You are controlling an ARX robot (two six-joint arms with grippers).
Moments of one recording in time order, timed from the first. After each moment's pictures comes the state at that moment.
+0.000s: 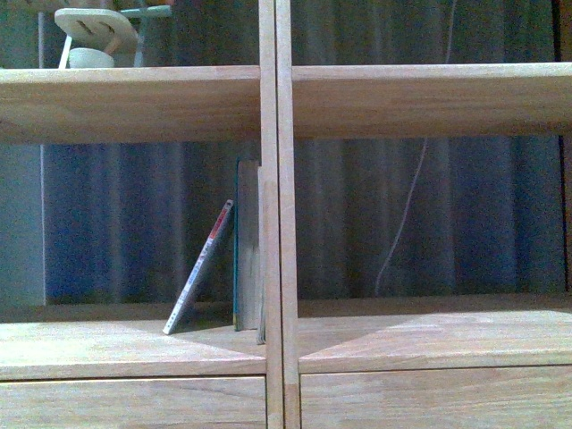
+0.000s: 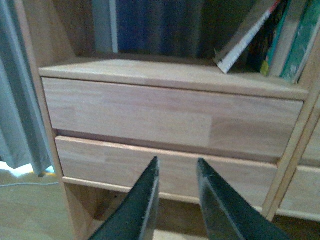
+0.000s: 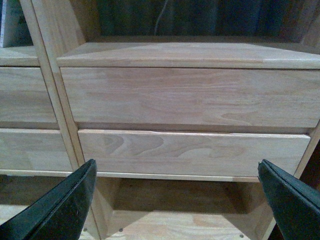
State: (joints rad) left arm -0.21 -0.01 0.00 0.03 -0.26 0.00; right arm 0.00 0.01 0.01 0.00 0.00 0.00
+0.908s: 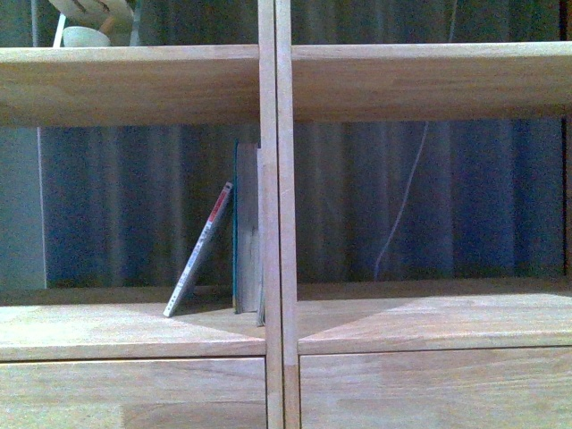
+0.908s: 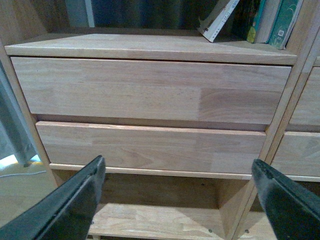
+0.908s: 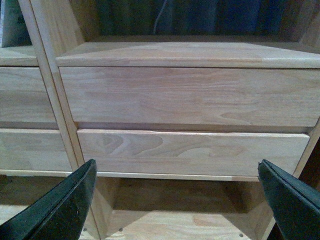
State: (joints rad) left arm -0.01 -0.01 0.00 -0.02 0.00 0.00; right arm 0.00 0.01 0.01 0.00 0.00 0.00
